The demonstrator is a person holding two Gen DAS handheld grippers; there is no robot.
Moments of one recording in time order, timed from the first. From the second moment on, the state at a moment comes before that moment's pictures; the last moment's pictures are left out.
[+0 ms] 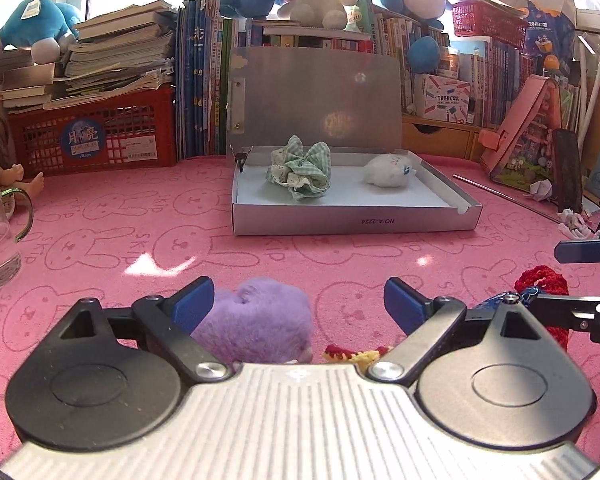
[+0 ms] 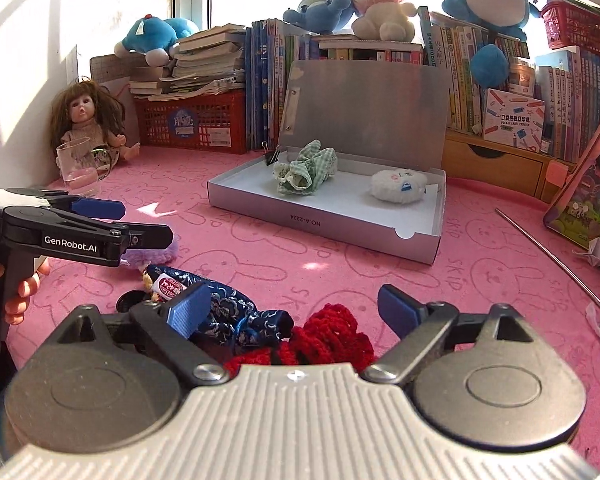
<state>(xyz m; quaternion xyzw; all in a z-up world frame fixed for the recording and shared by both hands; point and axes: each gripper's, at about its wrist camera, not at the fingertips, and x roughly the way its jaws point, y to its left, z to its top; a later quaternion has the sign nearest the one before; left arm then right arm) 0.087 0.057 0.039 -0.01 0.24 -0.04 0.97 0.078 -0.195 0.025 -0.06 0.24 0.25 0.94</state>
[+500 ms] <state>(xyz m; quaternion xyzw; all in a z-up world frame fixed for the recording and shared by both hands) 0.083 0.066 0.018 -0.03 0.27 -0.03 0.96 0.072 -0.193 0.003 -0.07 0.24 0.23 0.94</state>
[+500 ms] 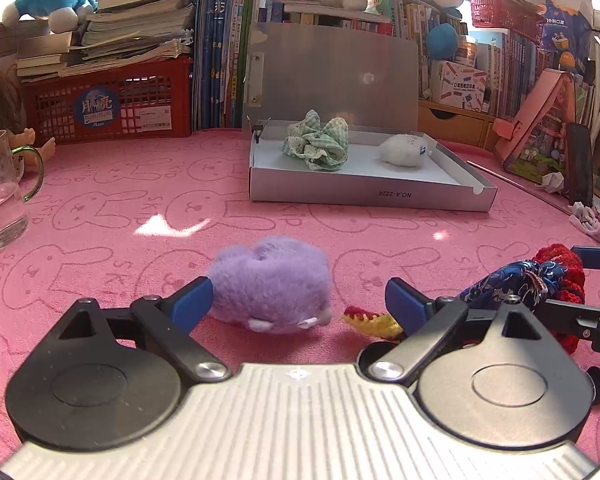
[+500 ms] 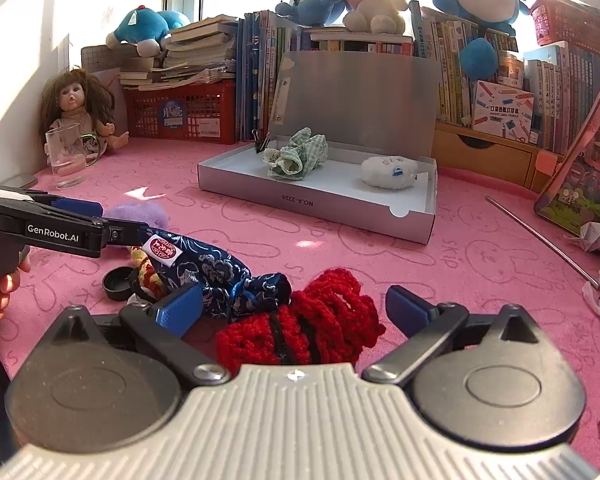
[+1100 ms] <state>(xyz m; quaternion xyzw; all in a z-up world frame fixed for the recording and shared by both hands) 0.102 0.070 0.009 -0.04 0.28 0.00 0.96 0.082 -0.185 -0.016 -0.09 0.28 0.22 0.93</state>
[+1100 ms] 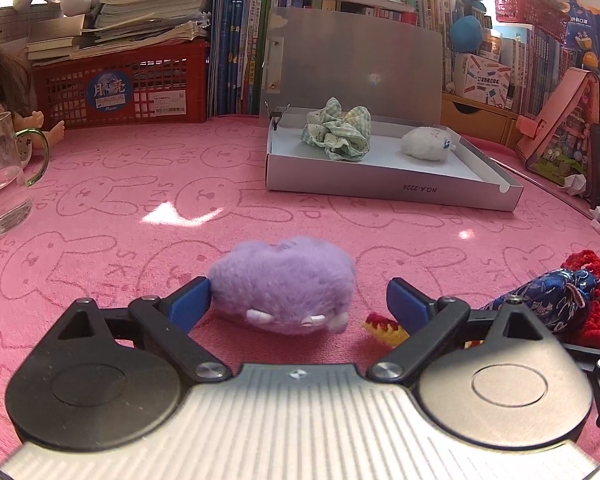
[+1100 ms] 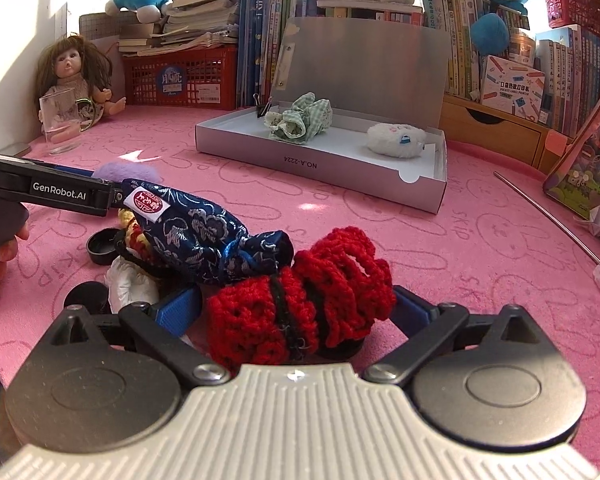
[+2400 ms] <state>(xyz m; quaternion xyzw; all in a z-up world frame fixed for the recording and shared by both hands) 0.100 0.058 0.023 -0.03 0.26 -0.01 0.96 0.081 -0.202 -0.002 -0.04 0.31 0.23 0.92</state>
